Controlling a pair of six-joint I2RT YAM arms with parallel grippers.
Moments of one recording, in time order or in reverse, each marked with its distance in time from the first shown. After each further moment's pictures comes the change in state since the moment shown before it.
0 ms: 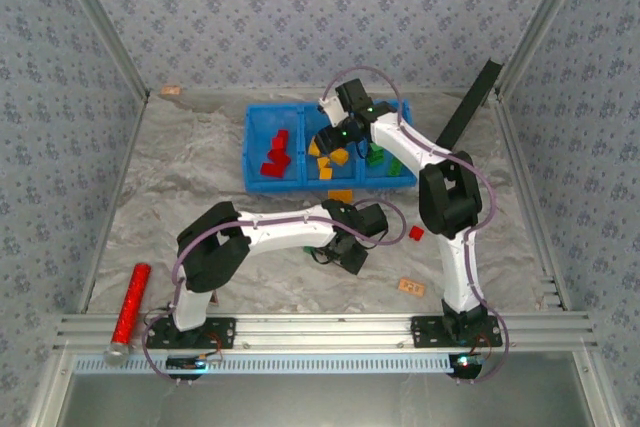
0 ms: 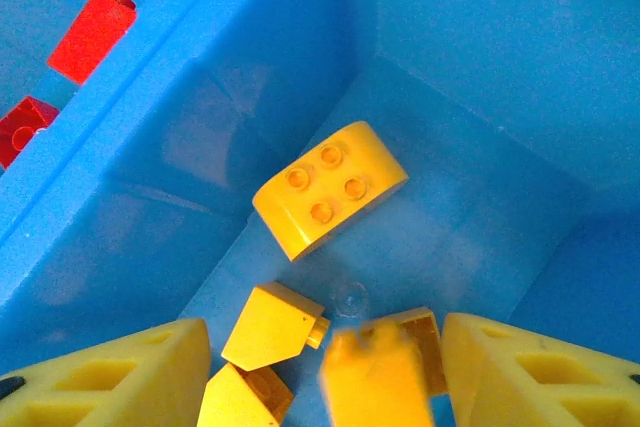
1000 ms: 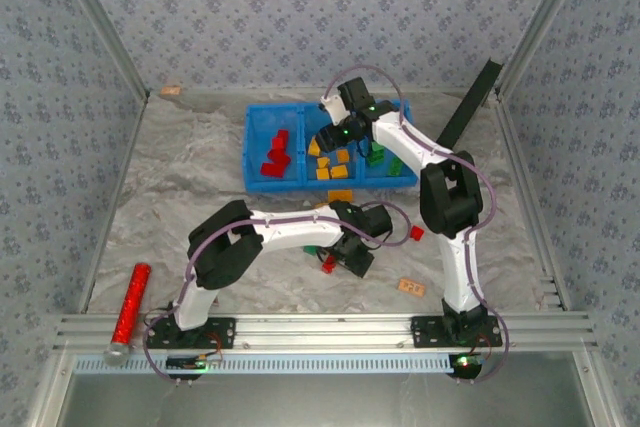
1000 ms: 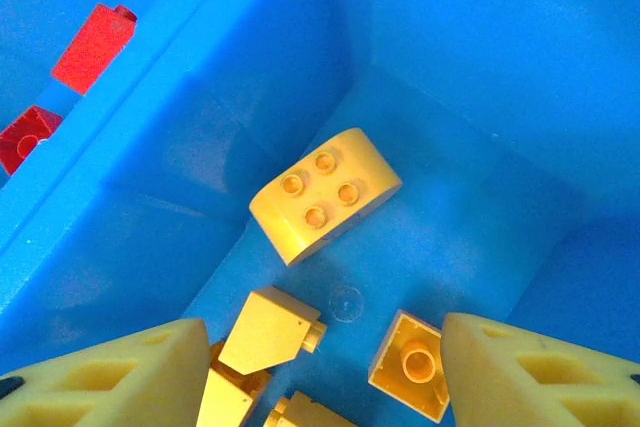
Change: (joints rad) left arm 0.000 0.069 0.037 0.008 0.029 0.017; right arm -0.014 -0.003 0.002 0.007 -0.015 0.000
